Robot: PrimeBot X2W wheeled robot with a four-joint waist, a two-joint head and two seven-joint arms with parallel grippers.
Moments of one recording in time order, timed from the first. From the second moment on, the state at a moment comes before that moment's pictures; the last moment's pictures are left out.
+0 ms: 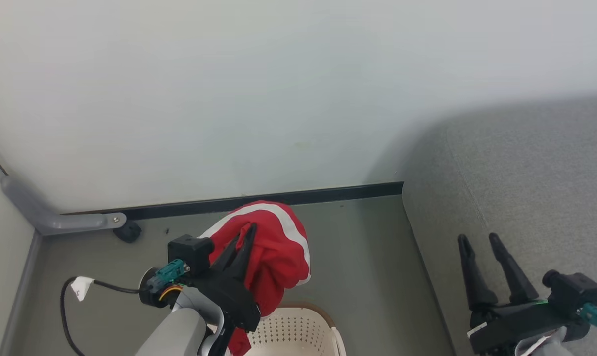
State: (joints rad) left arm -0.56 0.05 -0.53 0.79 -0.62 -0.12 -0.25; right arm -0.26 -0.22 0.24 0.33 0.55 0.12 -0.26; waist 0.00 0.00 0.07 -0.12
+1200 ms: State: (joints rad) left arm -0.56 0.07 -0.57 0.46 -0.57 -0.10 -0.21; right arm -0.36 -0.29 0.65 0.35 0.50 0.12 -0.25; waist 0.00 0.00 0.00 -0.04
